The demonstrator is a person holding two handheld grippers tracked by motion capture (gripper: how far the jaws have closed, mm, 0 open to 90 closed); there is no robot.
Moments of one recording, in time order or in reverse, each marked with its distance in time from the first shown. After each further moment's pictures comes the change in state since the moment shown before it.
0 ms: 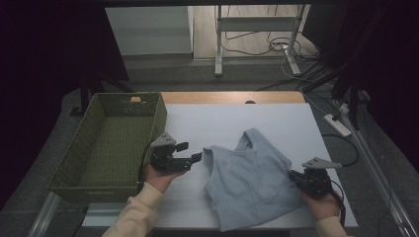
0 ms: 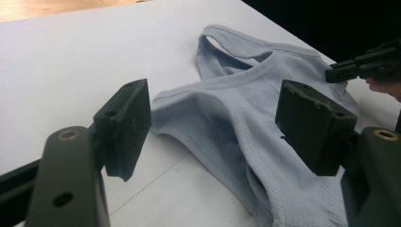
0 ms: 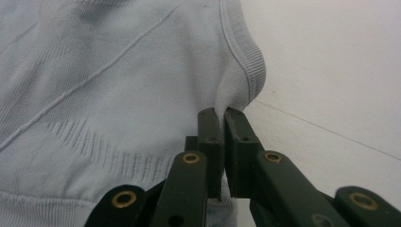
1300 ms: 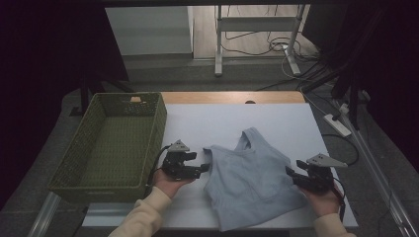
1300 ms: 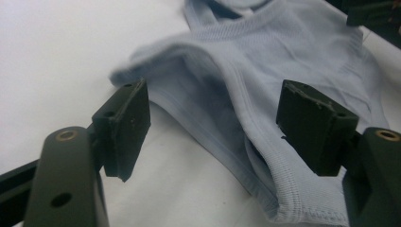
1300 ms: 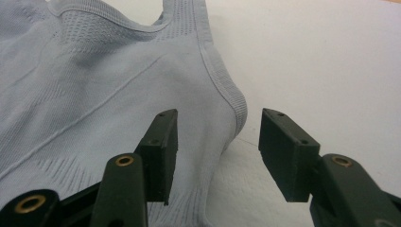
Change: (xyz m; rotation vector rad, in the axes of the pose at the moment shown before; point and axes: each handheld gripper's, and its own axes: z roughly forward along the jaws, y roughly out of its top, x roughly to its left) left arm -0.012 -0.018 0.040 0.165 -0.019 0.008; right arm -0.007 0.006 -0.001 -0.132 -0.025 -0.003
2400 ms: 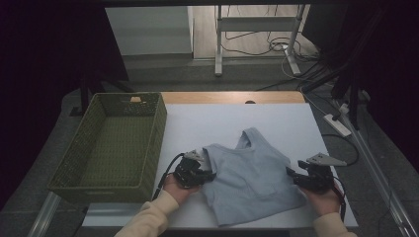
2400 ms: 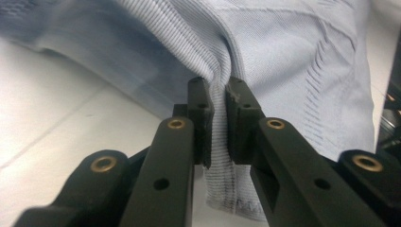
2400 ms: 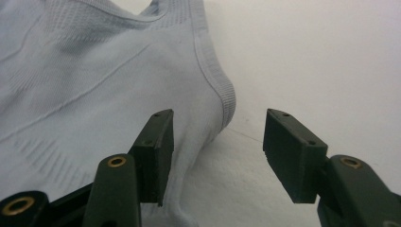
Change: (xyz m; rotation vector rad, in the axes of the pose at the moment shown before) left arm -0.006 -0.009 0.026 0.159 -0.092 0.043; right arm -0.006 -0.003 0.006 0.042 -0.003 0.006
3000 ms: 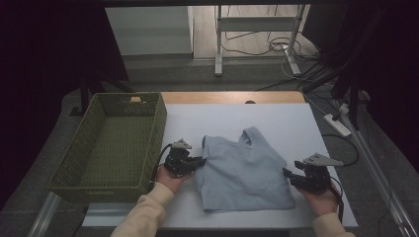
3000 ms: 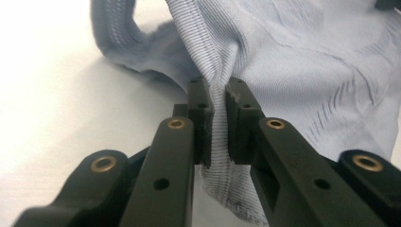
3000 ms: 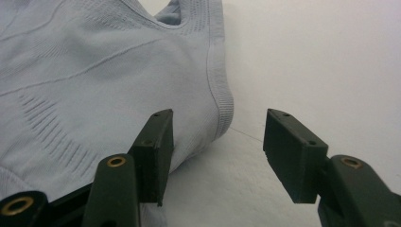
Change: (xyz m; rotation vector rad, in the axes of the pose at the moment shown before) left arm 0.030 0.005 -0.017 -0.116 0.085 -0.074; right arm 0.008 0.002 0.002 -0.009 0.027 -0.018
